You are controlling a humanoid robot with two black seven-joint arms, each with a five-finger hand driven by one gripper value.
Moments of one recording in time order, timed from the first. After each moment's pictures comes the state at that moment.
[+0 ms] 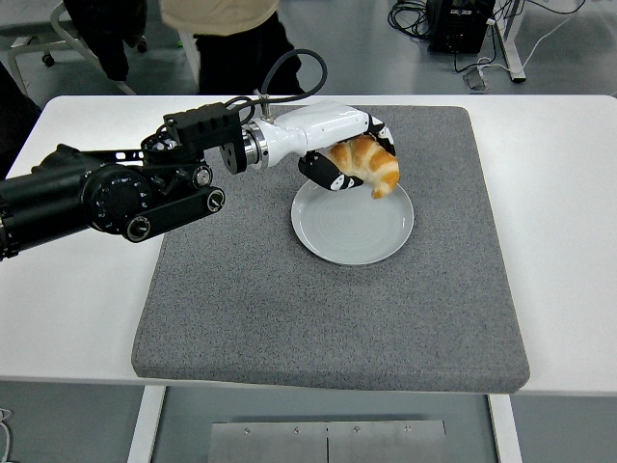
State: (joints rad) left arm -1.34 0.19 0.12 -0.92 1.18 0.19 -0.33; right arm -0.09 0.00 0.01 0.12 -0.10 0.03 0.41
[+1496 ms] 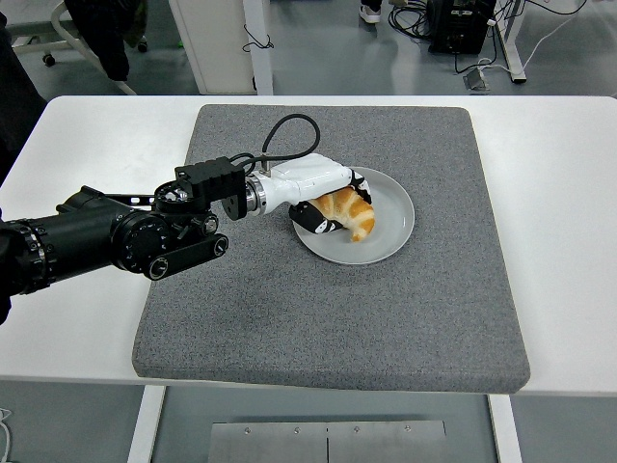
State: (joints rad) left arm -1.24 0.11 0.26 -0.81 1.18 0.27 -0.33; right arm -0.09 0.00 0.01 0.12 -0.10 0.03 0.41
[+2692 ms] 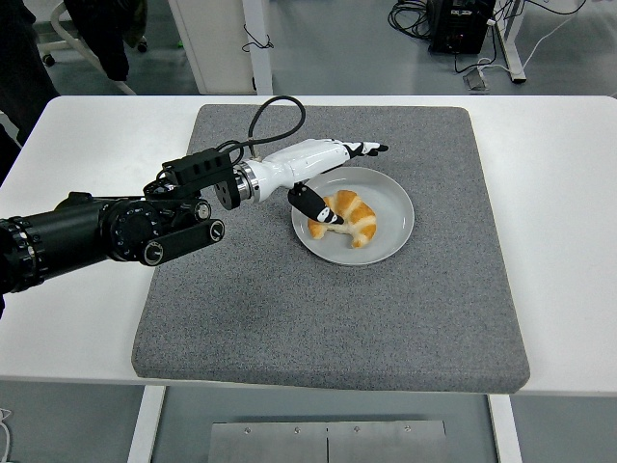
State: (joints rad) left arm -1.24 0.15 0.19 -0.81 0.96 0.24 -0.43; right arm -0.09 0.00 0.01 0.12 -0.10 0.03 0.41
